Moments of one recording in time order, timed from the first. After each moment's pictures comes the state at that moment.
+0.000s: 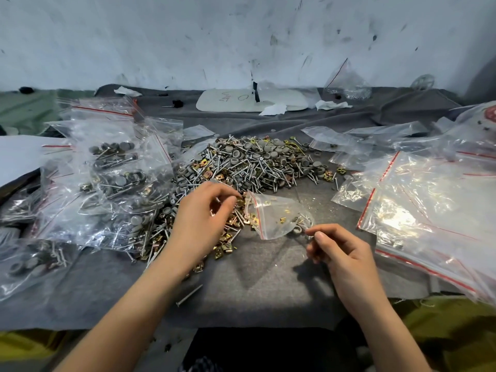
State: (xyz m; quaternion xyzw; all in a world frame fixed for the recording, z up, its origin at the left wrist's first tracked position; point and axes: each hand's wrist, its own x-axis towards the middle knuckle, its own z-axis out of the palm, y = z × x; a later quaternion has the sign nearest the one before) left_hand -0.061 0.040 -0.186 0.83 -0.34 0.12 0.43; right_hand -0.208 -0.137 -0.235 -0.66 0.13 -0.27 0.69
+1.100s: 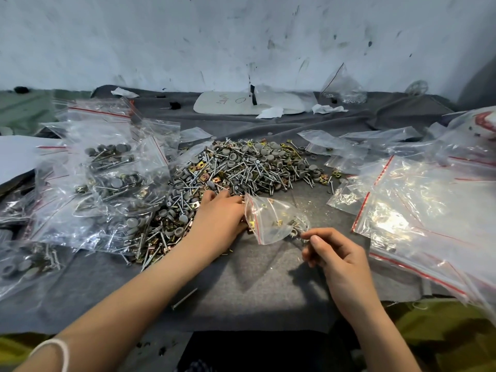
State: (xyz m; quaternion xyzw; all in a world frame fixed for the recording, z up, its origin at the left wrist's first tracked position) left_hand -0.043 0.008 -0.202 0.89 -0.43 0.10 0.03; right_hand -0.208 -0.135 -0.235 -0.66 0.13 -0.27 0.69
